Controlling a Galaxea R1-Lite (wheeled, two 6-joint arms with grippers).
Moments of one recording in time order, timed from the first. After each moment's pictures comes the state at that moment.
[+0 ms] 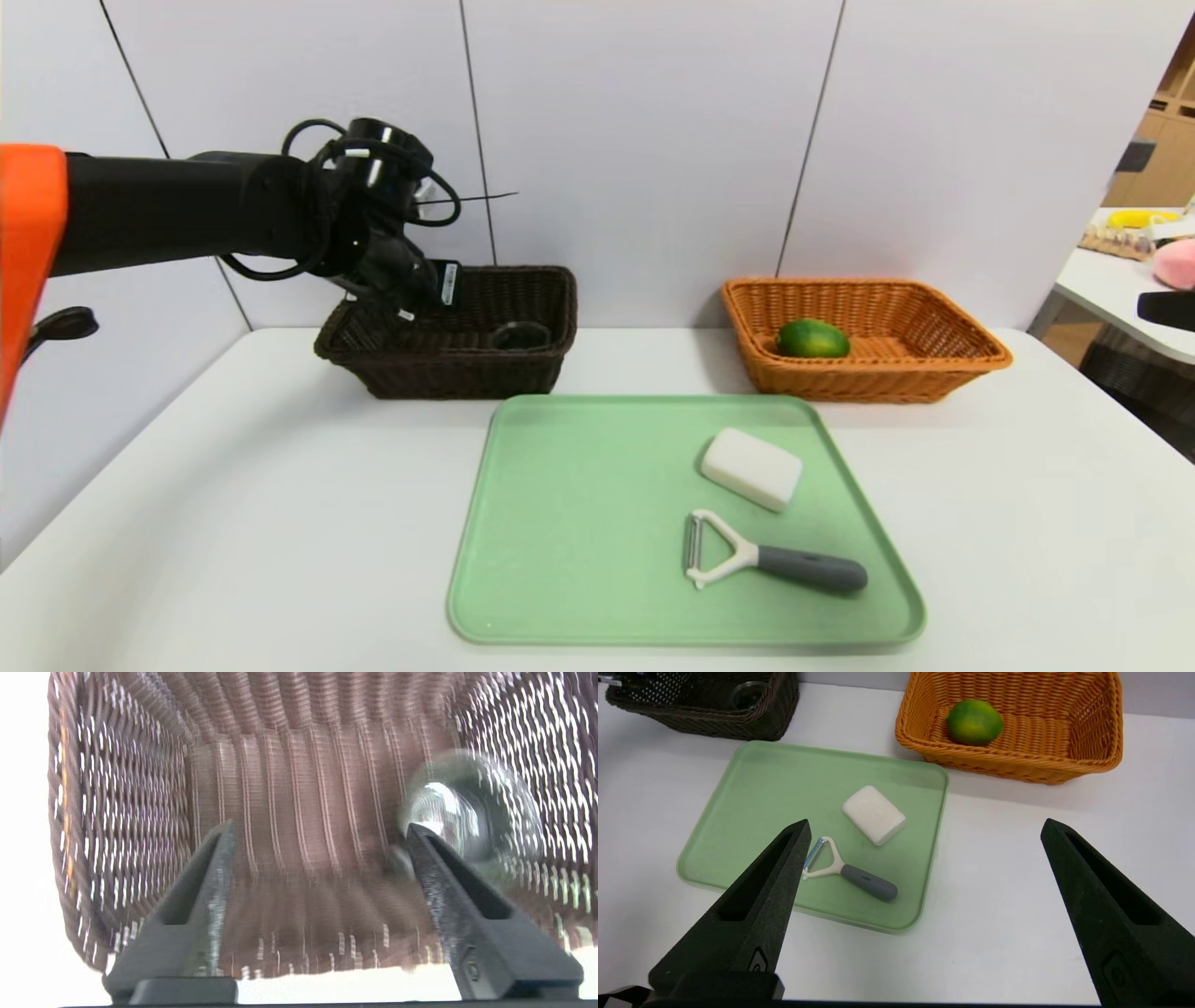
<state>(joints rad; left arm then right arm) -0.31 2.04 -1.81 0.44 0.20 -0.14 0.56 1.06 -1.32 0.66 -0.27 0.18</state>
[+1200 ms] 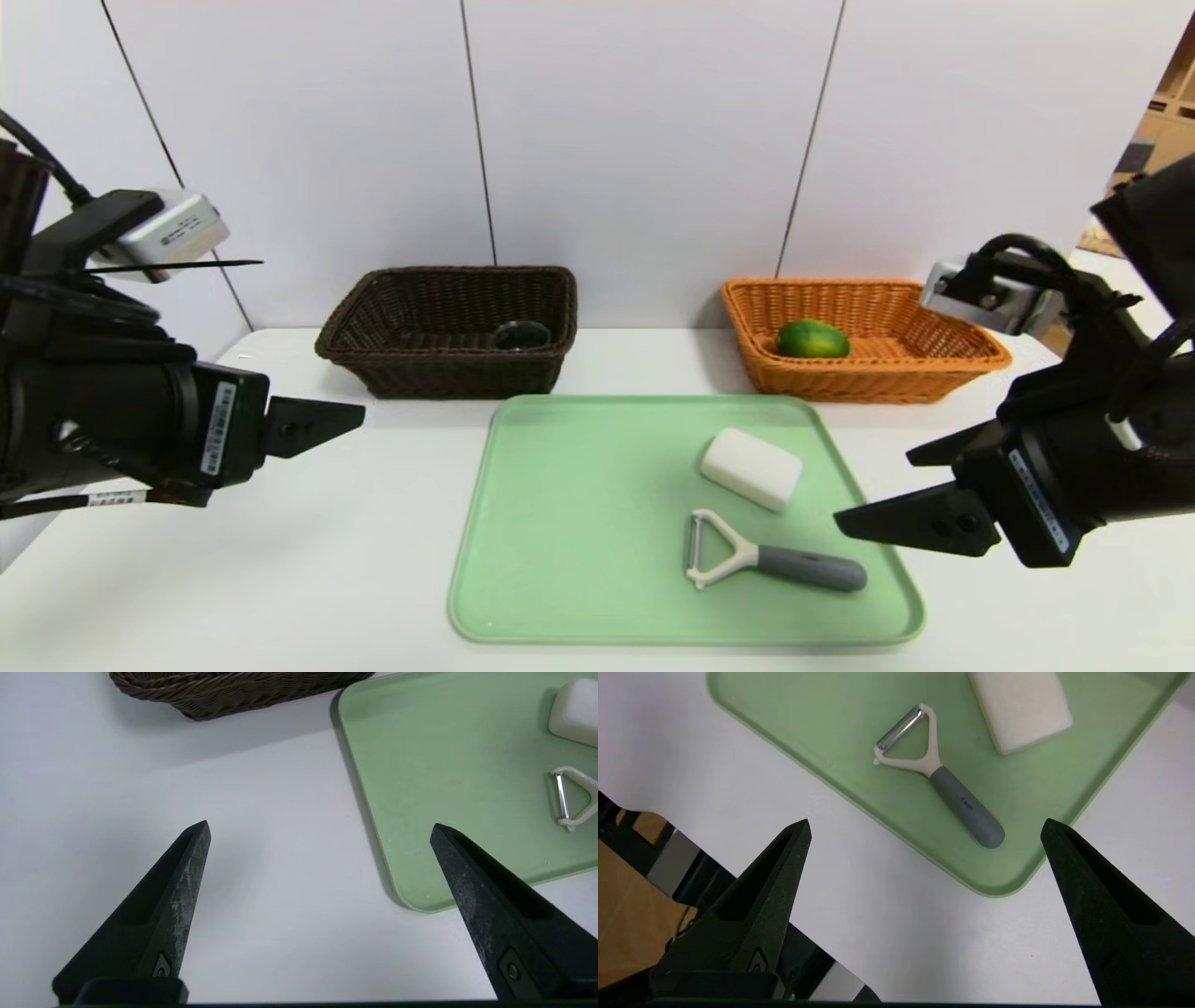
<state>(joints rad) -0.49 1.23 -1.07 0.40 0.20 -0.15 0.57 1.40 -1.20 0.66 0.15 0.02</state>
